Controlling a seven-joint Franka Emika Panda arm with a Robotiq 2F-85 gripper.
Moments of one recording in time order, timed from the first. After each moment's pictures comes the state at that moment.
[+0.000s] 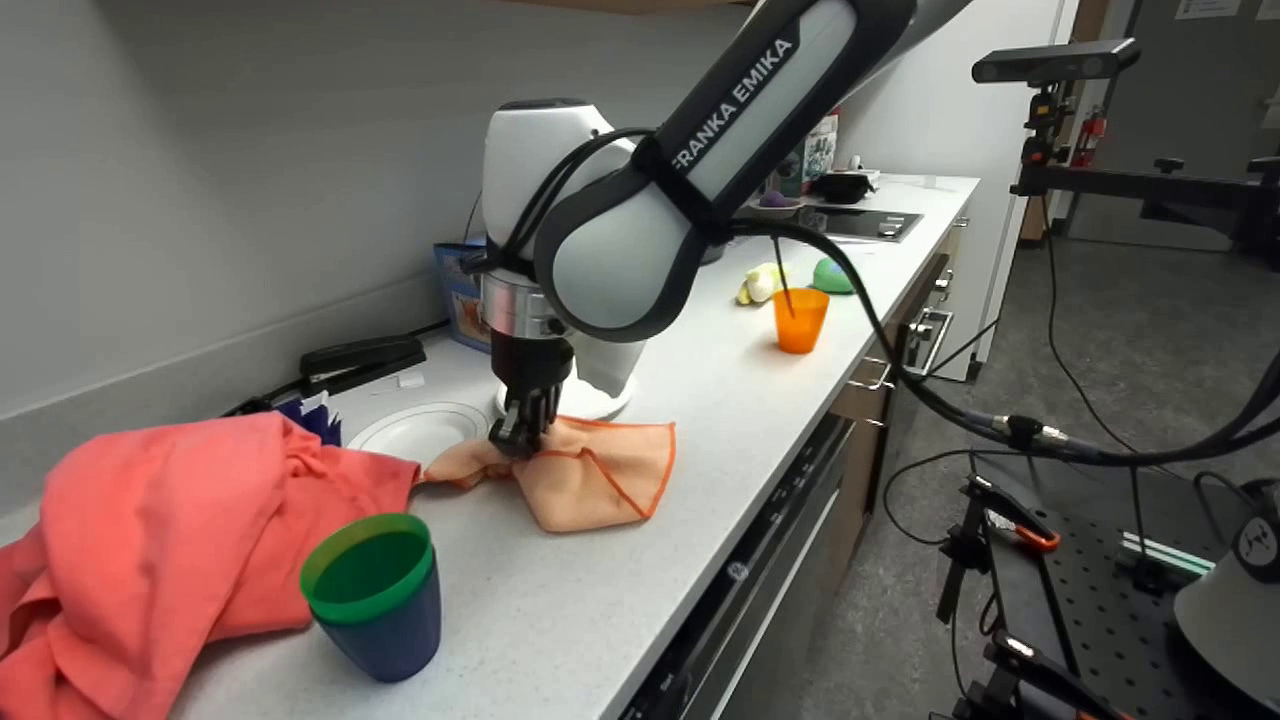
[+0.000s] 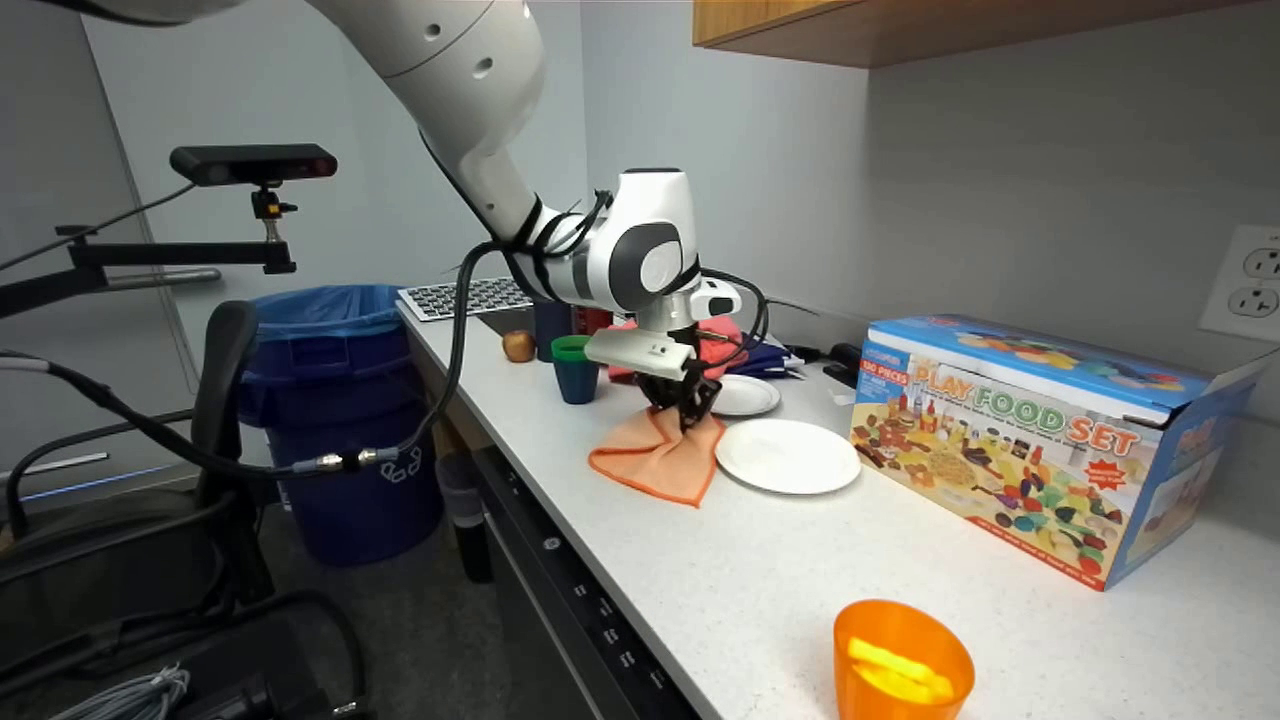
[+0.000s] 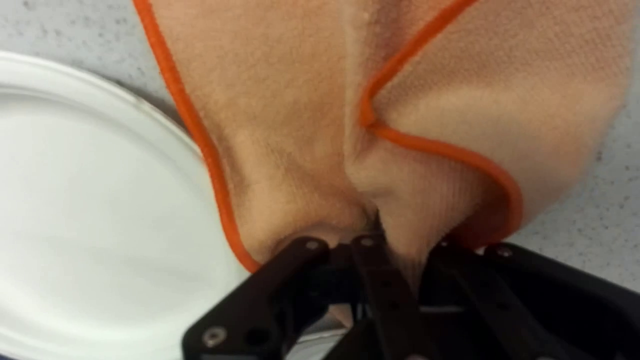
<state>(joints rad) 0.10 0.48 0.05 -1.90 -0.06 2.58 0.00</state>
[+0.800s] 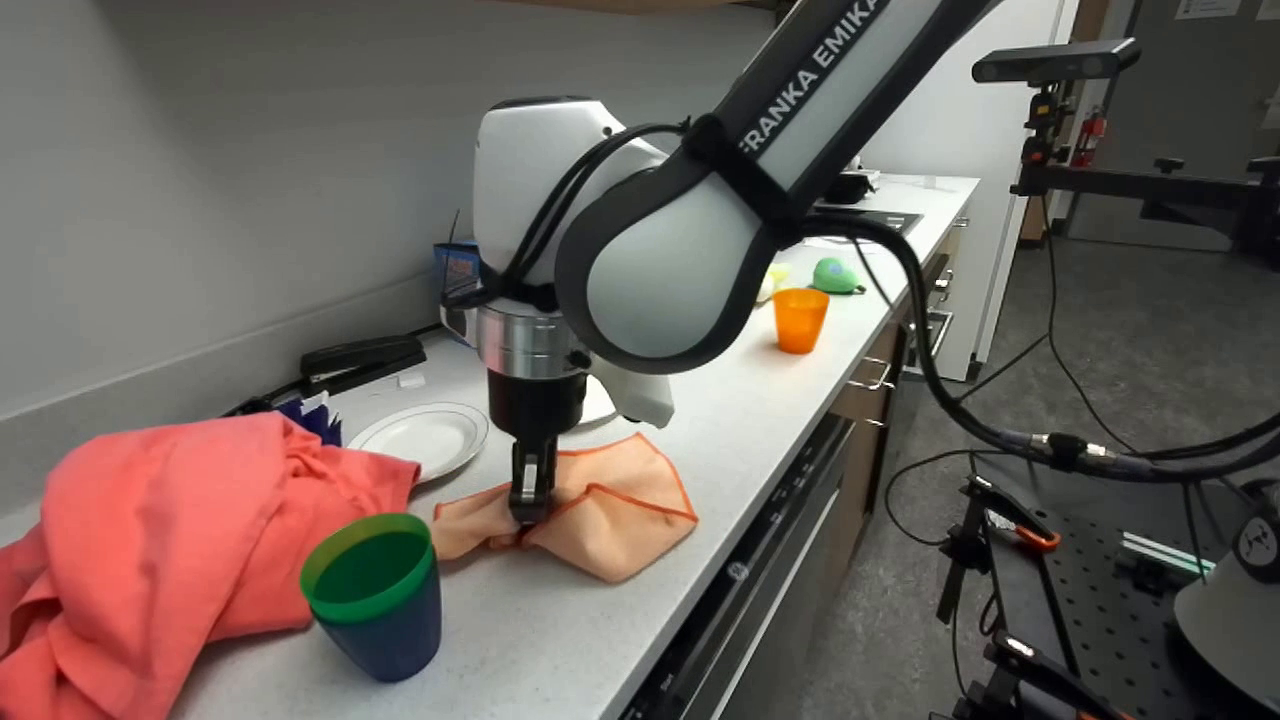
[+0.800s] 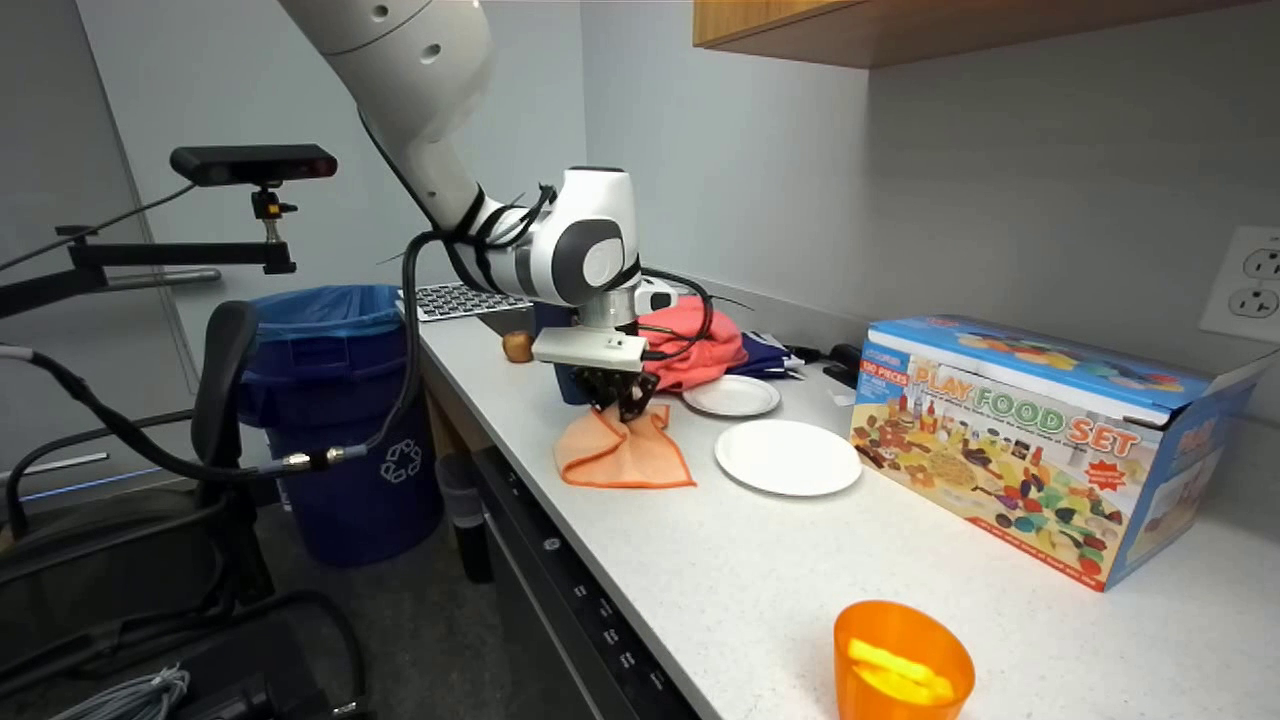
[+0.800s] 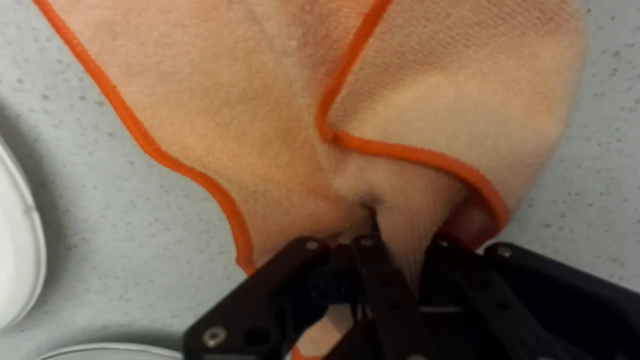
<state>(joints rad) 0.10 0.40 0.17 -2.01 -0.06 2.57 -0.19</state>
